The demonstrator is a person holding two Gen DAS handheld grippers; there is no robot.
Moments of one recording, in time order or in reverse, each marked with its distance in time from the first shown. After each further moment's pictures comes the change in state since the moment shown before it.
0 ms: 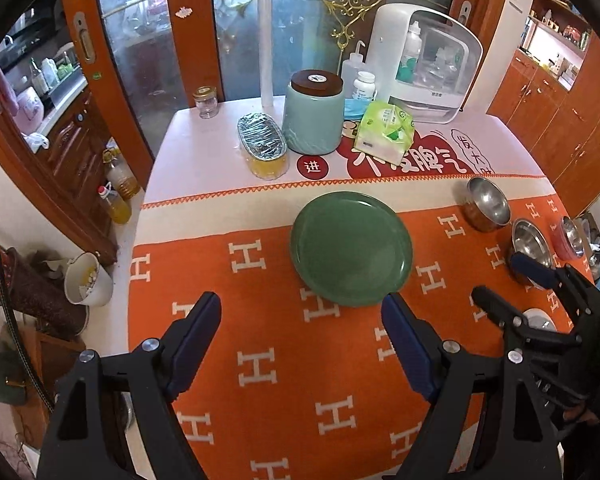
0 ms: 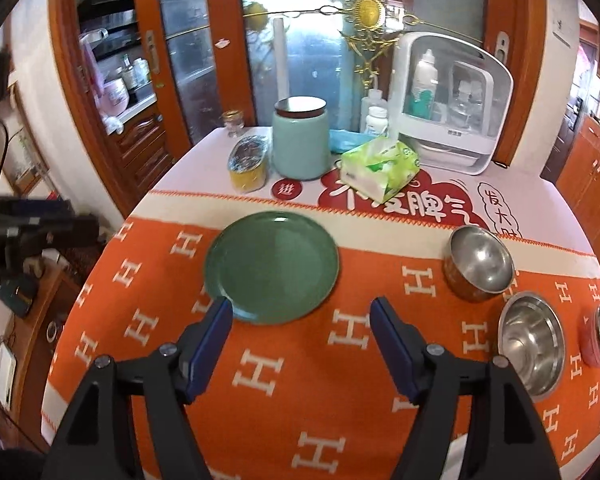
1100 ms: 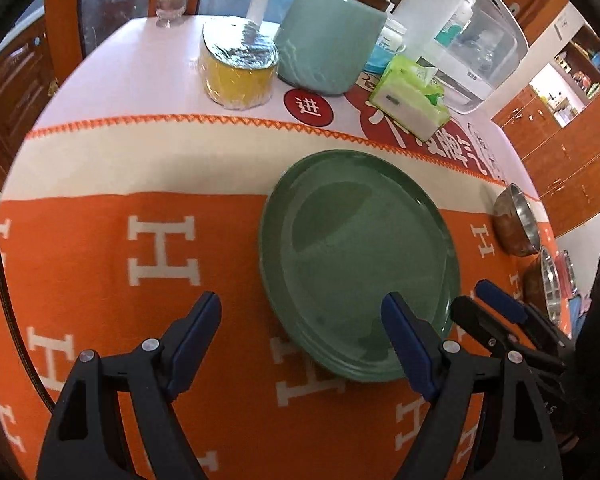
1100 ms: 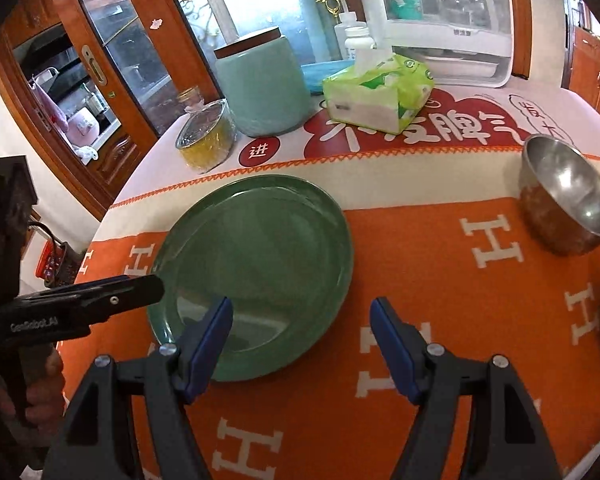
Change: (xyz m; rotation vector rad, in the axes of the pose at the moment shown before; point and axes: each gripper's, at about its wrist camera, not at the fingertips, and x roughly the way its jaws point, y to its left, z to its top) left arm 0.195 0.025 -0.005 -0.165 0.092 -0.239; right arm 0.138 -0.027 -0.020 0.209 0.080 0.120
